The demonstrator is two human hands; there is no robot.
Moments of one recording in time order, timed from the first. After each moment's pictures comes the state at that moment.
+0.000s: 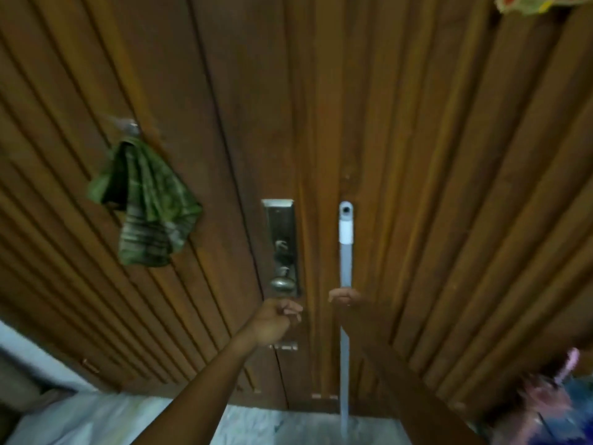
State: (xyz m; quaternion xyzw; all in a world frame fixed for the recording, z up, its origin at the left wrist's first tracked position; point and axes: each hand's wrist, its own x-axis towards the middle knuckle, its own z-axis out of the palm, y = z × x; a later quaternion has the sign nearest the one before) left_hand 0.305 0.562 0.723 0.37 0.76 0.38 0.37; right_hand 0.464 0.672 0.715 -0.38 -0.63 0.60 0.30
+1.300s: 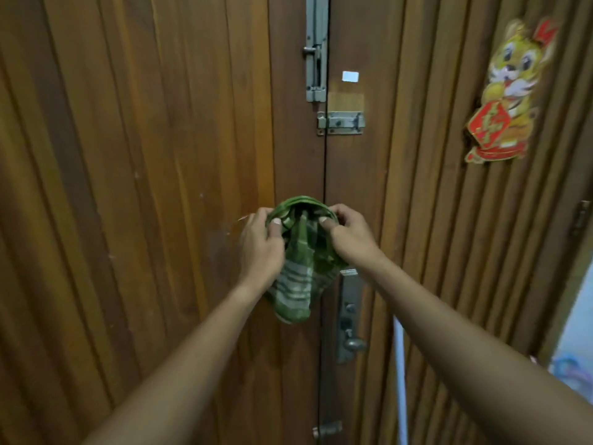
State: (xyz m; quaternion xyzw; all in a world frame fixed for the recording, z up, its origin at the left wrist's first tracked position) left_hand 0.126 0.472 0.982 0.54 0.60 0.60 -0.01; right_hand 0.277 0.529 1.003 -0.38 -0.70 0.35 0.49
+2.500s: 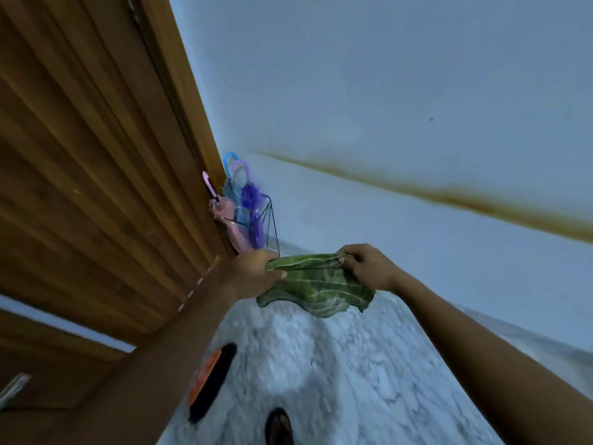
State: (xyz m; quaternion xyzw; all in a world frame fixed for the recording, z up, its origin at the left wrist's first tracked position) left_hand 0.765 0.482 0.675 0.90 0.34 0.00 0.27; right_hand 0.997 0.339 0.672 -0.78 -0.48 0.34 0.23
